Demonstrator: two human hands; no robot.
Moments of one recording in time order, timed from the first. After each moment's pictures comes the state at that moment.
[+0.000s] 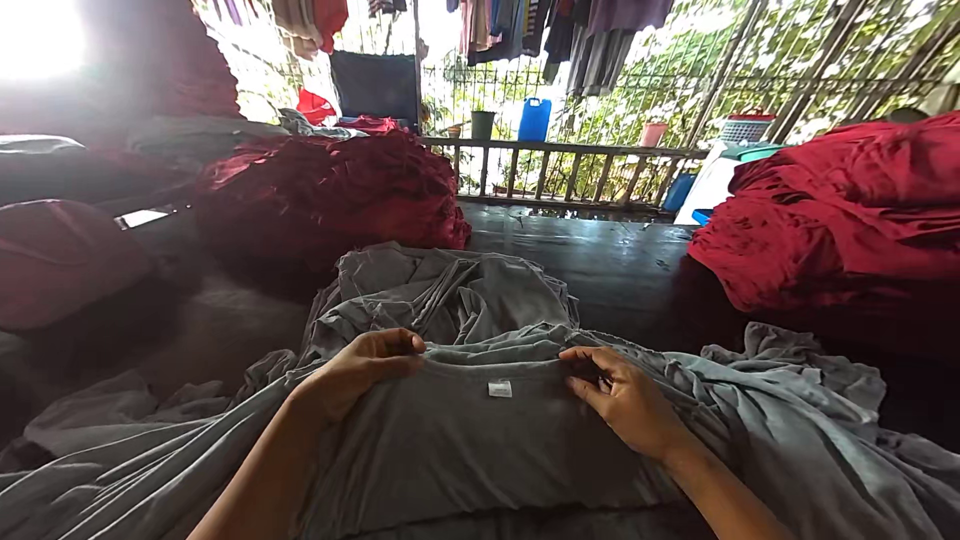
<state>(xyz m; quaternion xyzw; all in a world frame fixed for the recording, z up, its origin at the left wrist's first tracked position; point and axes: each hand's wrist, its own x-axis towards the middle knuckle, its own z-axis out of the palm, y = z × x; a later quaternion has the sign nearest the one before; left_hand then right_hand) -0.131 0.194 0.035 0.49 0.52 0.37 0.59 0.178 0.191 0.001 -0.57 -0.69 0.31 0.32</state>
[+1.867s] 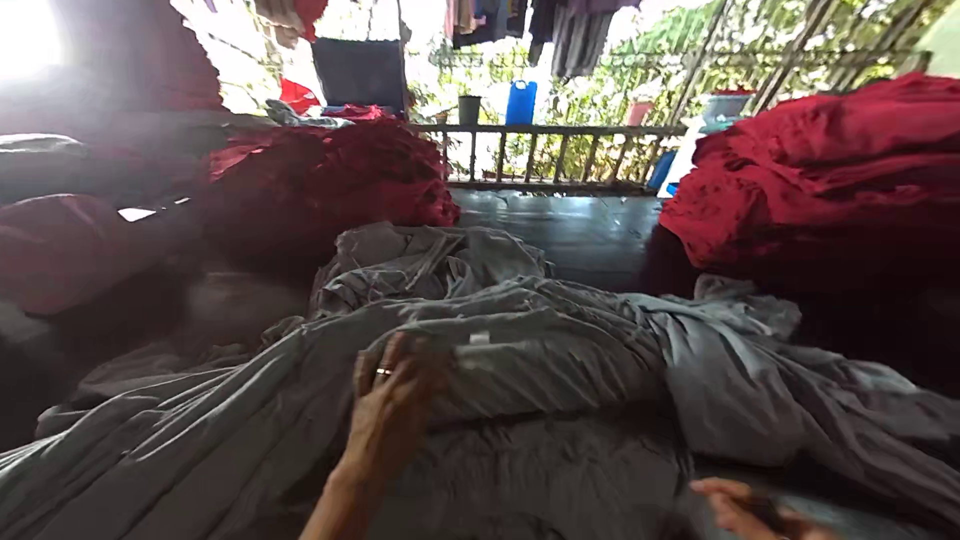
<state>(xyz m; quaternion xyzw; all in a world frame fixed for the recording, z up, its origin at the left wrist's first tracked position) -0.075 0.081 -0.018 0.77 0.57 0.29 -0.04 0.276 -0.021 0.003 -0.66 -0.47 0.46 0.38</state>
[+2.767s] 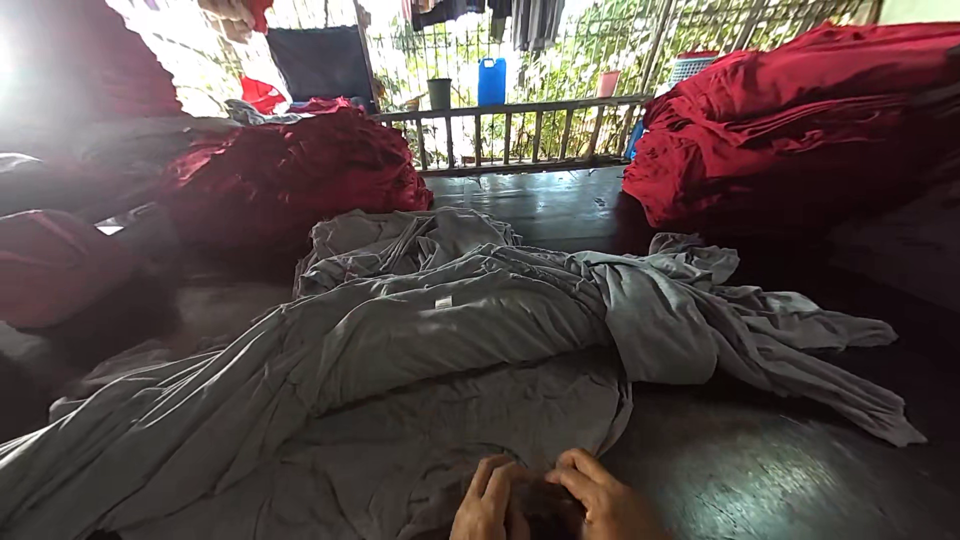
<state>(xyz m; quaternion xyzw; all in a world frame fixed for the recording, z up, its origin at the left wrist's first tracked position) 0.036 -0.066 -0.003 0.71 0.52 0.32 0.36 0.198 -0.065 -0.012 -0.58 -0.71 0.31 0.26</state>
